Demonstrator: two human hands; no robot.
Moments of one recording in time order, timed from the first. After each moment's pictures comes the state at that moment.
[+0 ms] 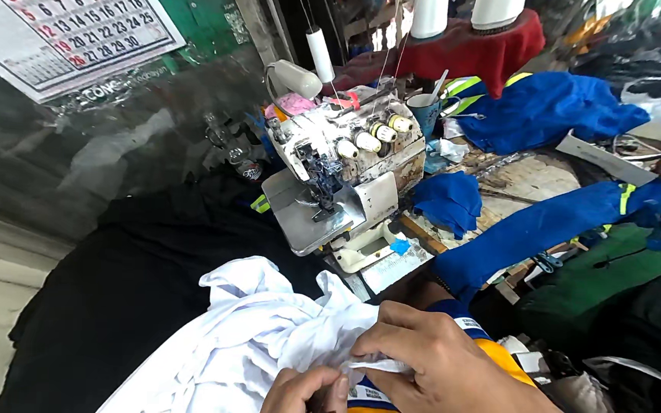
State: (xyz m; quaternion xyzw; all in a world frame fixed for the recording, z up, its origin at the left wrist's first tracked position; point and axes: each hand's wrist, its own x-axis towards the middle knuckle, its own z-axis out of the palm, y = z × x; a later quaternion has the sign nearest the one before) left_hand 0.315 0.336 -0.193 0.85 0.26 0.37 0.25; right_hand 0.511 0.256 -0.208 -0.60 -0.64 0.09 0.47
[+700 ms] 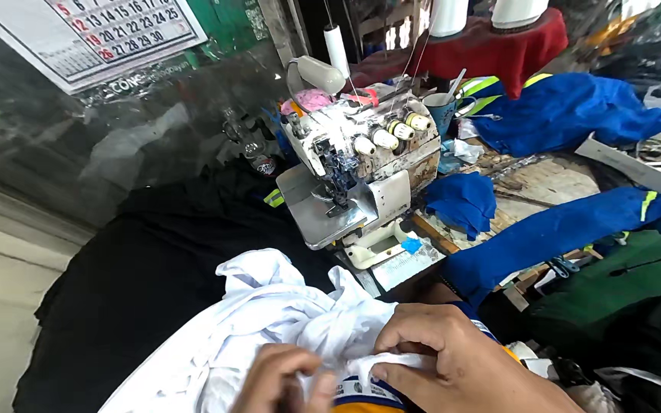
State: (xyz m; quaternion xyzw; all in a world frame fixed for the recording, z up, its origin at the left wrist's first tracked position) left_hand 0.291 0.364 -0.183 0.84 0.26 0.35 0.34; right_hand 0.521 0.253 -0.209 -0.54 -0.62 0.23 0.51
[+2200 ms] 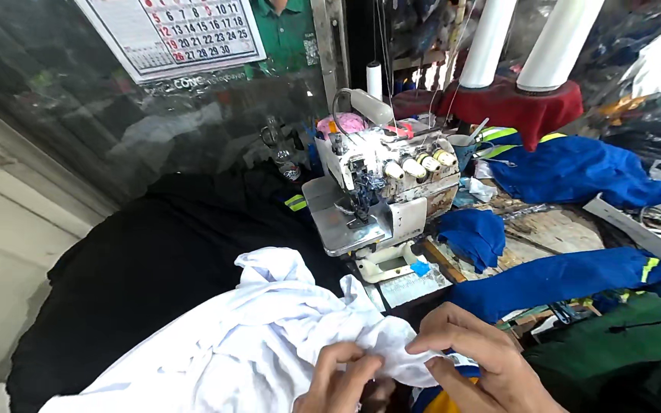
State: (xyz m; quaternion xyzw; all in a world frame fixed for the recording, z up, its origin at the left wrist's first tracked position) left_hand 0.328 0.329 -0.225 0.84 0.24 0.37 0.31; right_hand 0.554 0.233 -0.219 -0.52 -0.65 0.14 0.54
